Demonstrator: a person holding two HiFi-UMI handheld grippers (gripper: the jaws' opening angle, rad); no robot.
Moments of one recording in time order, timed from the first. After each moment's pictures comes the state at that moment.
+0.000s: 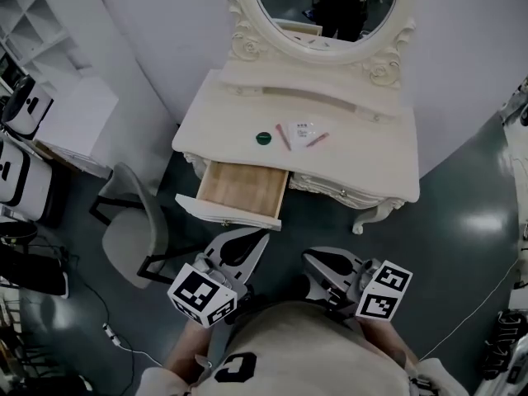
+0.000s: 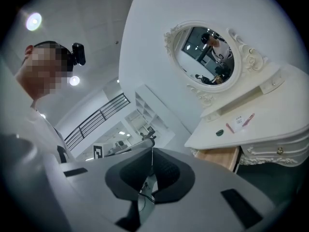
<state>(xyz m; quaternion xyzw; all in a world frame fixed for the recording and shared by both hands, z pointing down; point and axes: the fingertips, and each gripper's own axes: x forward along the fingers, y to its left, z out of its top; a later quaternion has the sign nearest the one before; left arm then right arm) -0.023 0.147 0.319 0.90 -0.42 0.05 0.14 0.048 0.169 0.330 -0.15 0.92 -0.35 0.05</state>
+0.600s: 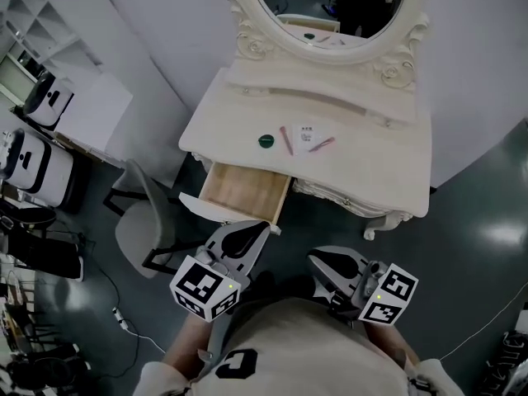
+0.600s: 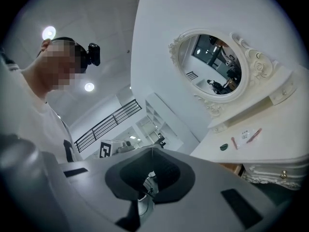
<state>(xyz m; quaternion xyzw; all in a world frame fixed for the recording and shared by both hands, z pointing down) 0.021 0.095 0.325 0.86 -0.47 0.12 0.14 0.103 0.125 0.320 -0.09 0.94 -0.31 0.10</state>
